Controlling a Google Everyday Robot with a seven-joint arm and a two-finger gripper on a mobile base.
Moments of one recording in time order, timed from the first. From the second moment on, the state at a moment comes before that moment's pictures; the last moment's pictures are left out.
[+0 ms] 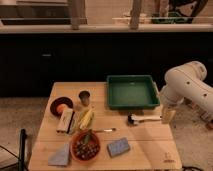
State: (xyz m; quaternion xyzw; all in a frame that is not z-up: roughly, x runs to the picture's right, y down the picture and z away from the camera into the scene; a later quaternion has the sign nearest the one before) arm 0.288 0.104 0.683 -0.28 0.02 0.03 0.96
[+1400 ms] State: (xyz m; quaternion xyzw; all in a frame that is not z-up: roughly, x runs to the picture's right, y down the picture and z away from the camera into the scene) arm 0.252 0.124 0.682 -0.29 0.03 -0.06 0.96
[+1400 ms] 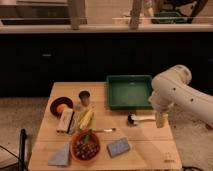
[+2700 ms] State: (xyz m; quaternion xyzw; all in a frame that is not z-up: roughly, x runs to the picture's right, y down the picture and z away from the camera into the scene) arm 0.186 0.148 0.682 -0.30 0.01 -0.18 0.94
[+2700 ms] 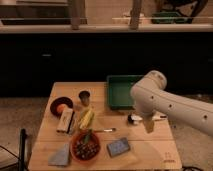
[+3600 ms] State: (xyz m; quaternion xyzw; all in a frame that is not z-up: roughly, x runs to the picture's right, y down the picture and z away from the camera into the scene) arm 0.151 0.178 0.681 -0.30 -0.02 -0.24 0.92
